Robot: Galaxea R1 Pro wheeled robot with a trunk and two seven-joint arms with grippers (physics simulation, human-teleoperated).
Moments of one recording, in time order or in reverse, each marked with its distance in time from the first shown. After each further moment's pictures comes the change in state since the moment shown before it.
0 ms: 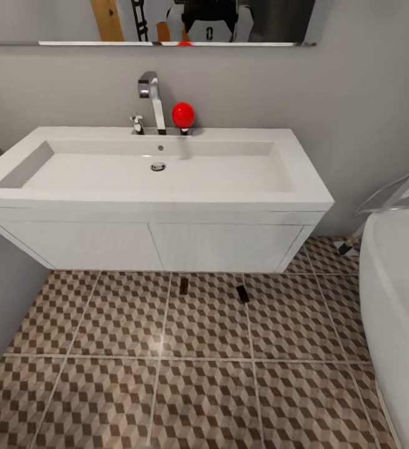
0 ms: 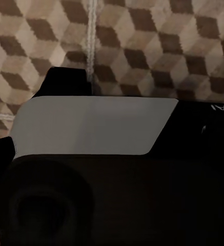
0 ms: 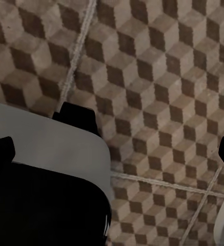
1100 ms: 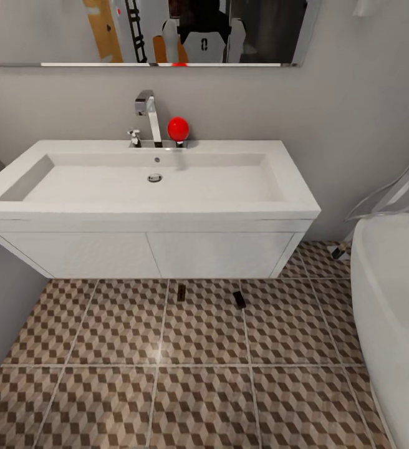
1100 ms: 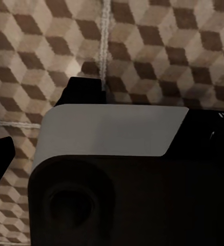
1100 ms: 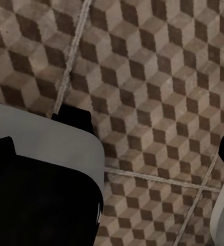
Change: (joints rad) left arm 0.002 0.023 0.000 0.005 -0.001 0.001 0.000; right arm 0.015 -0.002 0.000 -0.001 0.003 -0.003 0.000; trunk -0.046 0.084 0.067
